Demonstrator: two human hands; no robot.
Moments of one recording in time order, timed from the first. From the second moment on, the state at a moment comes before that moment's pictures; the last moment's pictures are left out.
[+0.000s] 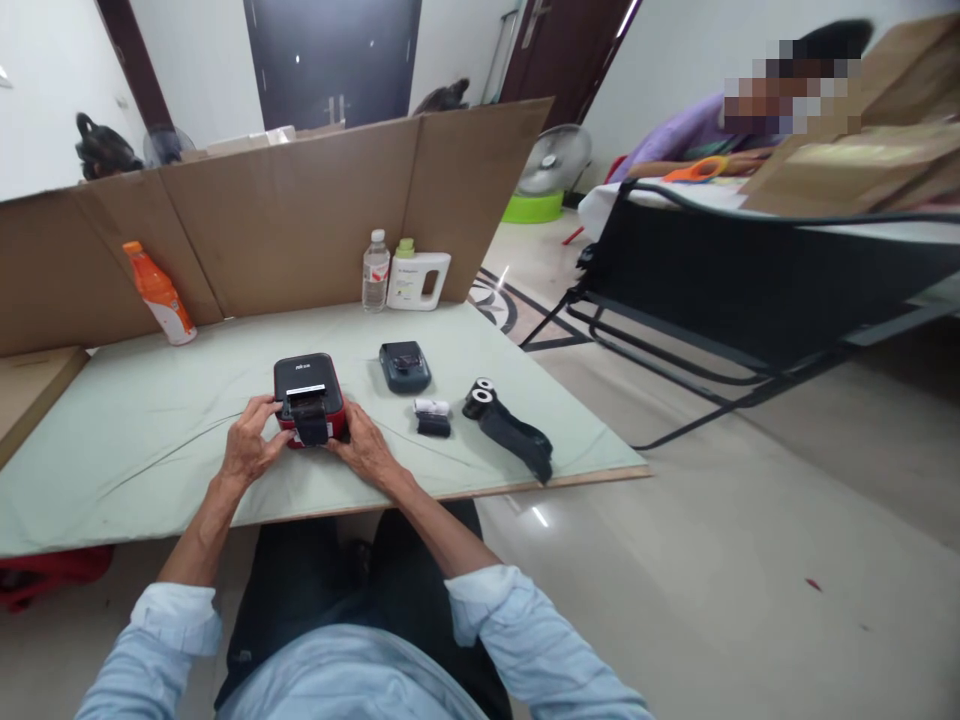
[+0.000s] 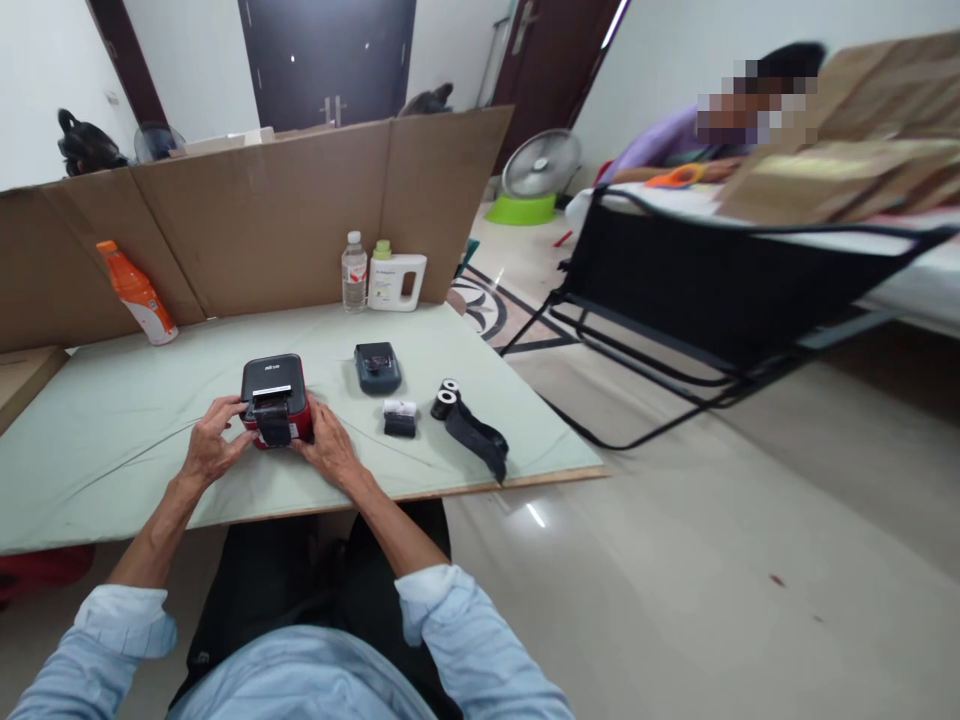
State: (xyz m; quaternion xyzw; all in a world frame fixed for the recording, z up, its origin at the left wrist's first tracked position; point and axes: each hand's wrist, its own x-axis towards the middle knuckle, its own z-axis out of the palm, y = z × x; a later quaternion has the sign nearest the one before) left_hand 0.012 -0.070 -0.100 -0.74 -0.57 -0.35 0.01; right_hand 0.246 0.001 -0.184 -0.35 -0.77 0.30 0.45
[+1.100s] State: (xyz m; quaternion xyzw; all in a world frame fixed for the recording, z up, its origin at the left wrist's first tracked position) left_hand -0.016 -0.003 -0.079 -0.74 -0.54 -0.32 -0.25; right_hand 0.247 0.002 -0.185 -0.35 -0.77 0.29 0.44
